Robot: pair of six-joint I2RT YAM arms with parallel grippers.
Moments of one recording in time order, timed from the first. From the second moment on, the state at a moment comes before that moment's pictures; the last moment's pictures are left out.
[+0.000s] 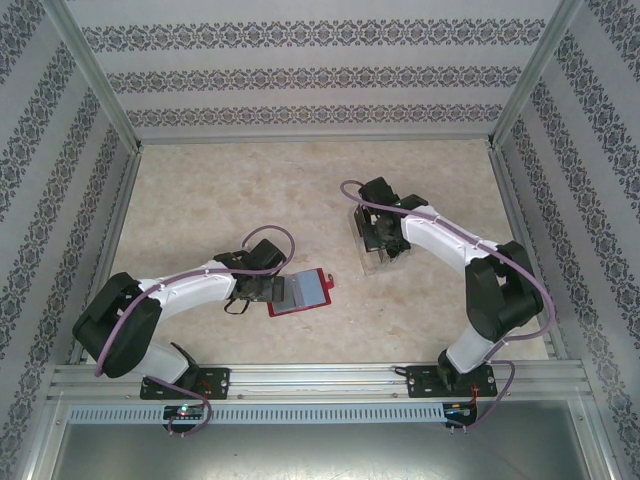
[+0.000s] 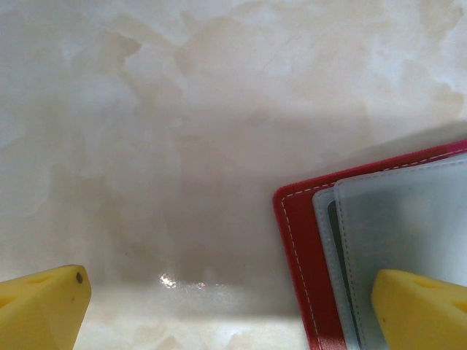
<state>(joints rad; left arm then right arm) -0.65 1.46 0.73 -0.60 -0.21 -0.66 0.47 1.64 1.17 -0.77 0.14 0.28</state>
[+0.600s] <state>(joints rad) -0.65 1.45 0.73 -0.60 -0.22 -0.66 0.46 1.32 1.12 -0.70 -0.13 0.42</state>
